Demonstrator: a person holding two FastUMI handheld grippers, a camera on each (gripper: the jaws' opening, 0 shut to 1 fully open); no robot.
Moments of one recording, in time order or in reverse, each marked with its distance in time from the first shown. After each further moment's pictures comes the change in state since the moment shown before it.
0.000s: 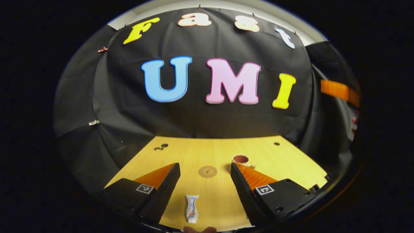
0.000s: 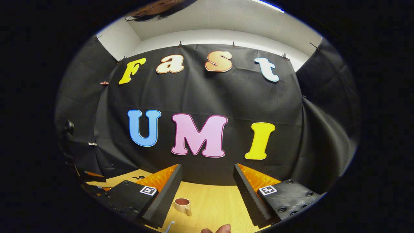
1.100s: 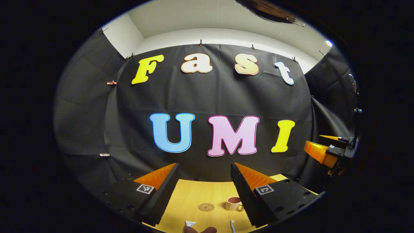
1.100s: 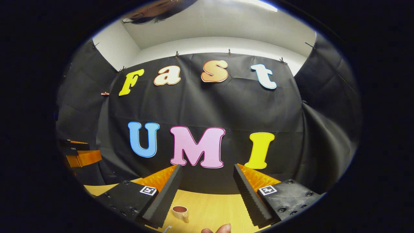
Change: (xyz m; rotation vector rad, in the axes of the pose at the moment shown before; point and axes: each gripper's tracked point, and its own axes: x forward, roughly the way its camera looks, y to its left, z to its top) left arm -0.096 -0.026 0.191 -0.037 -0.449 0.066; right arm 0.012 -0.026 0.034 0.028 -0.104 0.033
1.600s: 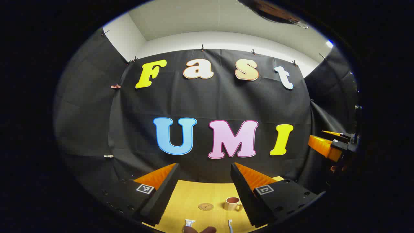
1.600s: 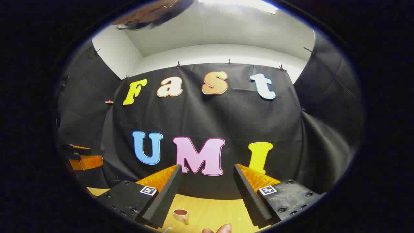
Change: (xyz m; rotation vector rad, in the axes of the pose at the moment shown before) left arm -0.034 -0.004 0.021 0.007 -0.042 0.044; right arm -0.021 -0.010 0.035 0.011 -0.072 0.049
